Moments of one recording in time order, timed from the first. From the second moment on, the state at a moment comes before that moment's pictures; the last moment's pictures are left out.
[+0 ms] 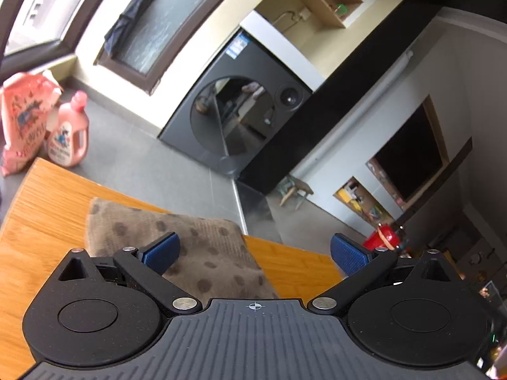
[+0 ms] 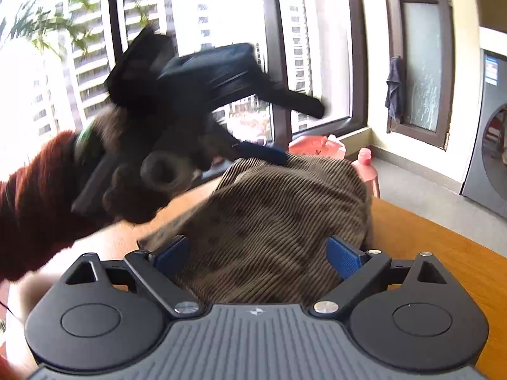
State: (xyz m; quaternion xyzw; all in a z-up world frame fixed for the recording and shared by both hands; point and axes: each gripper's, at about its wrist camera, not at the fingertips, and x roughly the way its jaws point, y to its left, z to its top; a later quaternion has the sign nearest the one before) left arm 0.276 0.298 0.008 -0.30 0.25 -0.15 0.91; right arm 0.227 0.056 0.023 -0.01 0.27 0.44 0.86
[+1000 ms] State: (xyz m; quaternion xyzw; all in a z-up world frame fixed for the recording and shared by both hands) left arm 0.337 0.316 -0.020 -0.40 0.31 -0.21 0.84; right arm 0.212 0.099 0.029 -0.15 0.18 0.36 0.90
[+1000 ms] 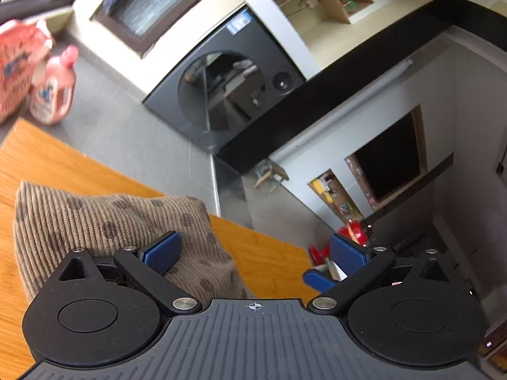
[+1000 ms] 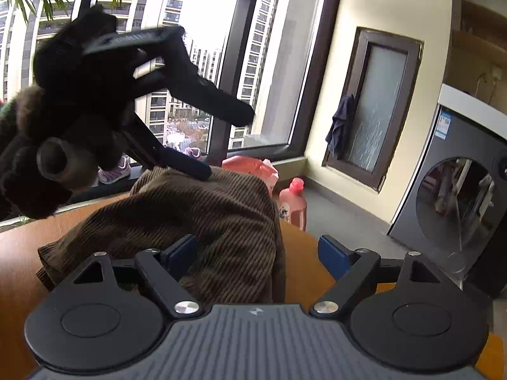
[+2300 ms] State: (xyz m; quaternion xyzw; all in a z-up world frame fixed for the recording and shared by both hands) left arm 0.274 0.314 -0.061 -0.39 0.28 -0.25 0.84; right arm 0.299 0.096 0.009 -0.07 0.29 0.33 0.90
